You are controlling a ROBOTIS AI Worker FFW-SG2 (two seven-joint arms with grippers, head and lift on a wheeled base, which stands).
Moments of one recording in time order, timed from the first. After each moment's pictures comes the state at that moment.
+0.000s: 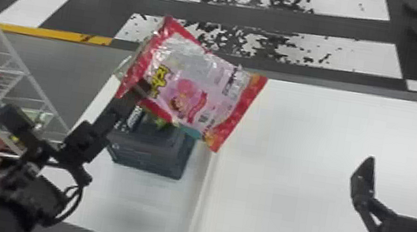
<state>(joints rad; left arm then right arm) 0.37 0.06 0.46 -1.97 0.99 0.63 -0.67 0.59 -0.08 0.15 -1.97 -0.03 -0.21 -0.18</state>
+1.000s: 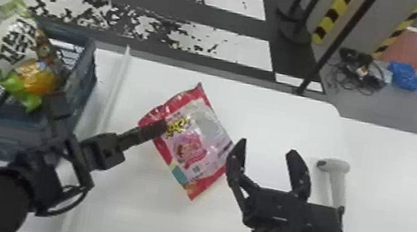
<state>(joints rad) 0.10 0.04 -0.08 -1.60 0.67 0.59 -0.48 0.61 -0.08 0.14 -1.99 -0.03 -0.22 -0.18</state>
